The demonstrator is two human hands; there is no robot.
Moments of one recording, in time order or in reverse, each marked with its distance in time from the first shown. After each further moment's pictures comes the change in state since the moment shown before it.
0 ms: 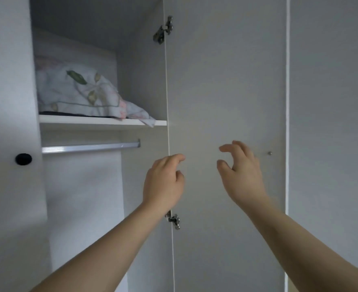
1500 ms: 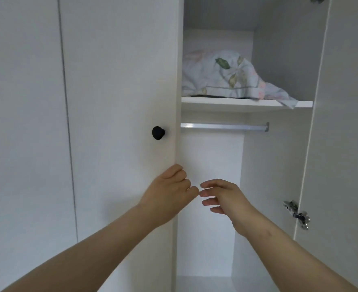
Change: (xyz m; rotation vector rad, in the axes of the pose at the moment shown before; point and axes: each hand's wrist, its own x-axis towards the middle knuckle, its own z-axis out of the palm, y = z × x) left_hand -0.150 -0.102 -0.179 1.346 -0.235 0.395; right_hand -0.105 -0.124 0.147 0.867 -1.103 0.261
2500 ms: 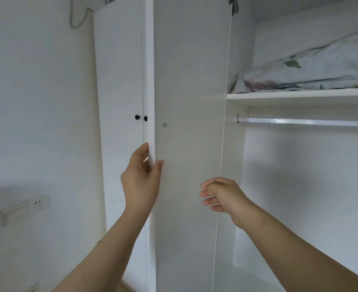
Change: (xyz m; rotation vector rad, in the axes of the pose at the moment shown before) left_hand -0.256 -0.107 -0.165 -0.530 0.476 -1.639; right_hand -0.079 -0.049 0.276 0.015 -0.545 -0.019
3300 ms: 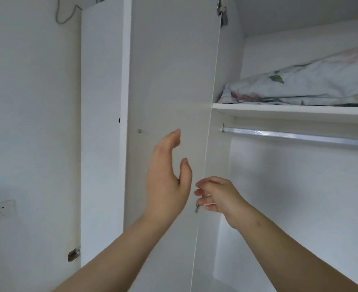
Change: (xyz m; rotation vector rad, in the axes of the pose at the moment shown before) left_hand -0.018 0.035 0.067 -0.063 -0.023 0.526; right_hand 0.025 -0.012 -0.032 -0.007 0.013 -0.037
